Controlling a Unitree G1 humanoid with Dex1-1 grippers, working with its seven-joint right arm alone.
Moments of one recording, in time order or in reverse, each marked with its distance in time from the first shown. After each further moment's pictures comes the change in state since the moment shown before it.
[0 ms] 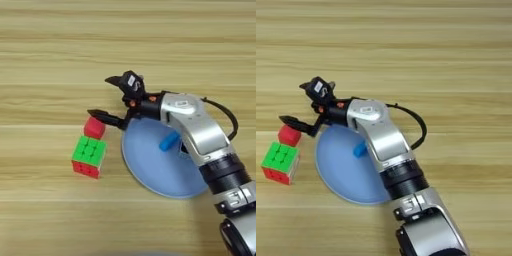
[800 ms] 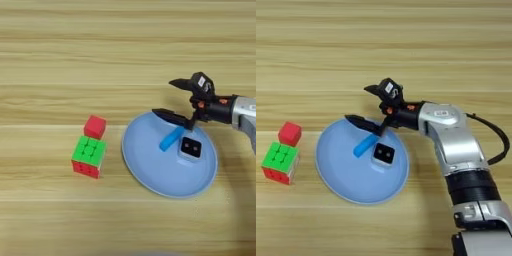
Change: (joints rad) arm 0.096 -0.314 -0.193 0.085 0.072 -0.081 0.151
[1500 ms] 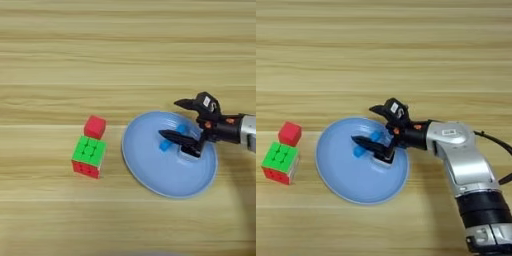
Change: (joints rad) arm 0.141 -0.038 0.001 -0.089 0.004 0.037 0.028
